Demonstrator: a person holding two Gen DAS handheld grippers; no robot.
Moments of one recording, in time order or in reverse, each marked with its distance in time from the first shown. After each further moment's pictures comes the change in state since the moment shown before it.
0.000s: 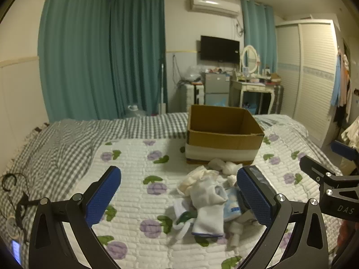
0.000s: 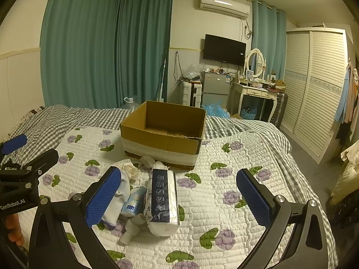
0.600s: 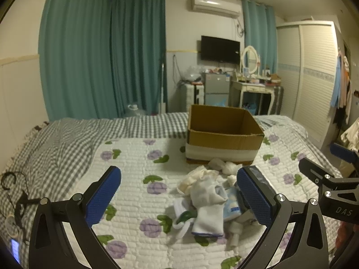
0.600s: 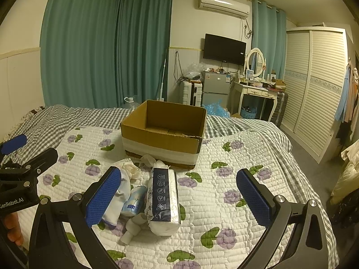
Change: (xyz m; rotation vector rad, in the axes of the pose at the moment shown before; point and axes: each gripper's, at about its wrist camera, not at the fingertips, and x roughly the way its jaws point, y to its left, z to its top) left arm -0.002 0.003 0.001 -0.011 0.001 -0.003; right arm 0.001 0.000 -0.002 0.005 0.003 0.004
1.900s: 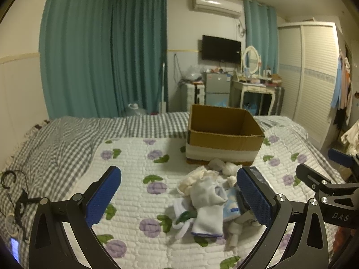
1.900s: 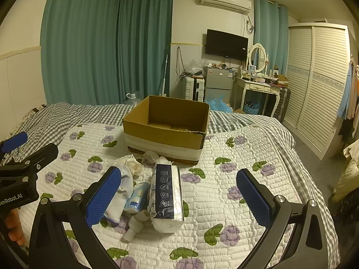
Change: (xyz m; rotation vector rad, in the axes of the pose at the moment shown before) left arm 0.001 0.000 0.001 -0.006 0.005 0.001; right arm 0.001 0.003 0.003 0.002 0.030 0.014
